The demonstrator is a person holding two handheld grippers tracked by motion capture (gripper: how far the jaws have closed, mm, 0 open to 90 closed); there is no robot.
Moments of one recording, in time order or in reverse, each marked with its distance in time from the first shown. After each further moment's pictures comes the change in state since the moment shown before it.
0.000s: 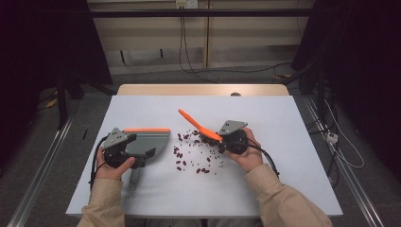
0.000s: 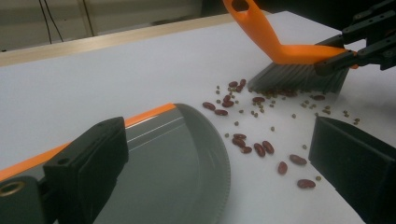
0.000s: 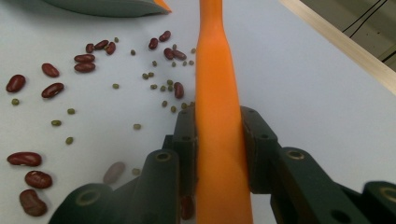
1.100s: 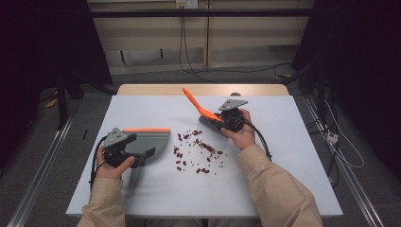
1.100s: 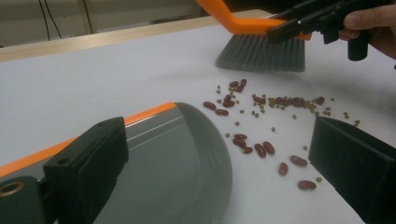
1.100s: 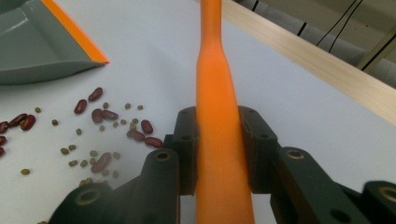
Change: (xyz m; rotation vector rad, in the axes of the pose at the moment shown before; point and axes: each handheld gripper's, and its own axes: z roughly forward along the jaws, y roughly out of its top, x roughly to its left) left arm 0.003 -0.001 0.001 0.005 -0.004 -0.016; right arm -0.059 0.019 0.043 -0.069 -0.007 0.167
